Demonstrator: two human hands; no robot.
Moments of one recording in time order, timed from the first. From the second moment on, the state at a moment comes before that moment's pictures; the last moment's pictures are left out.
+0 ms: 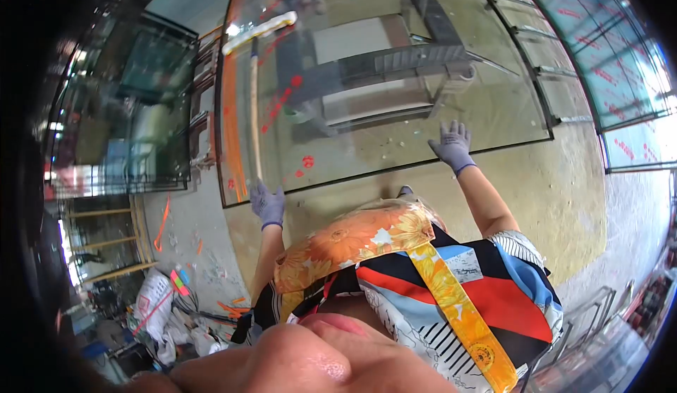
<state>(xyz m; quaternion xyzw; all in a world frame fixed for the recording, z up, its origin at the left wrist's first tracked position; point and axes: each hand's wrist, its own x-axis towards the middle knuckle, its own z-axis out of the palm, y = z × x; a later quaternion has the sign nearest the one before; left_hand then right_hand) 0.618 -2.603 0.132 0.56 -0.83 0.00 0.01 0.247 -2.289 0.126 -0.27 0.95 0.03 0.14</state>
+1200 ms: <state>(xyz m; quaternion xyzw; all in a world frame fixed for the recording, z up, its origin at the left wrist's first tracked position) 0.393 -2.591 0.093 0.49 -0.30 -0.82 0.00 0.120 -2.307 0.133 -0.31 0.90 -0.11 0.28</state>
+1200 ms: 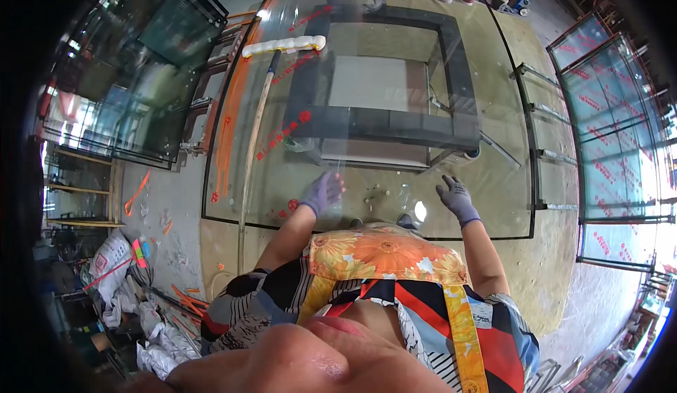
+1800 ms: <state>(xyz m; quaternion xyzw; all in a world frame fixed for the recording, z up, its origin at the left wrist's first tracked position) 0.359 -2.633 0.042 0.54 -0.32 -0.75 0.20 0.008 -2.318 0.109 -0.29 0.74 -0.41 0.44</state>
